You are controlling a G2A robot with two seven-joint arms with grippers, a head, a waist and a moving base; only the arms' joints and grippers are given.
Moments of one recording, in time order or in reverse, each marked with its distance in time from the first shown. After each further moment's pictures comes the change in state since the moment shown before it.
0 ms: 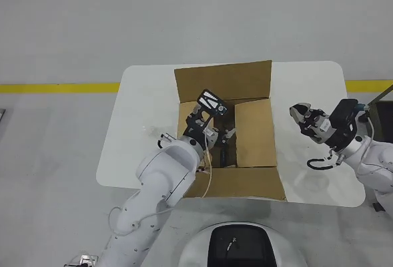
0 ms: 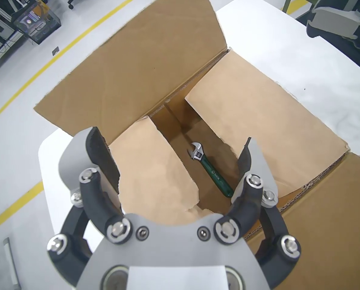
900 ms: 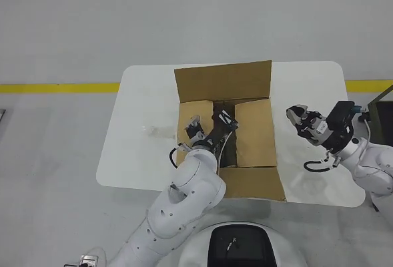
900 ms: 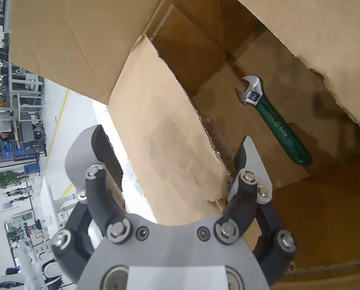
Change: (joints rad) left arm -0.035 -0.057 0.189 0.166 0.487 0.045 -0.257; right arm -0.023 -0.035 0.025 -0.036 0.002 -0.003 0.034
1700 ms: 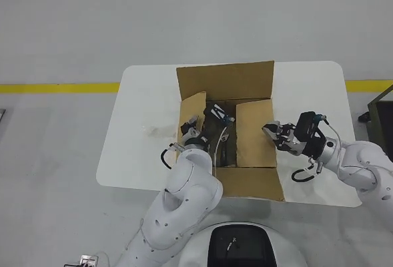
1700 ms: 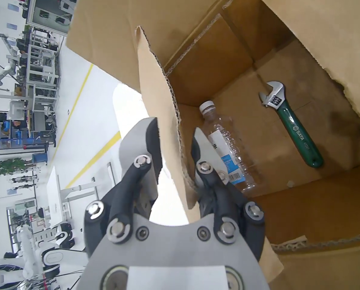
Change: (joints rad) left arm 0.056 -0.030 -0.095 -0.129 0.109 -0.035 -0.040; right arm 0.089 -0.039 -0.106 0.032 -0.074 -0.122 0.147
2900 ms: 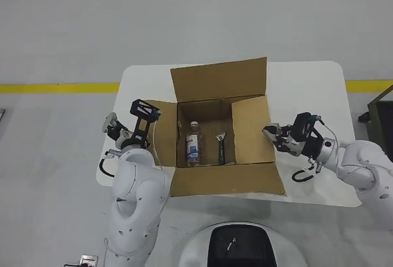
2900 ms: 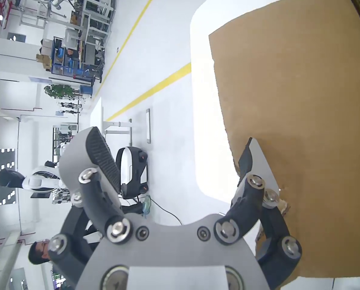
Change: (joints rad) left arm 0.166 0.016 -0.380 -0.074 0.280 -0.099 0.057; right arm -0.003 -0.025 0.019 0.021 -0.015 -0.018 0.077
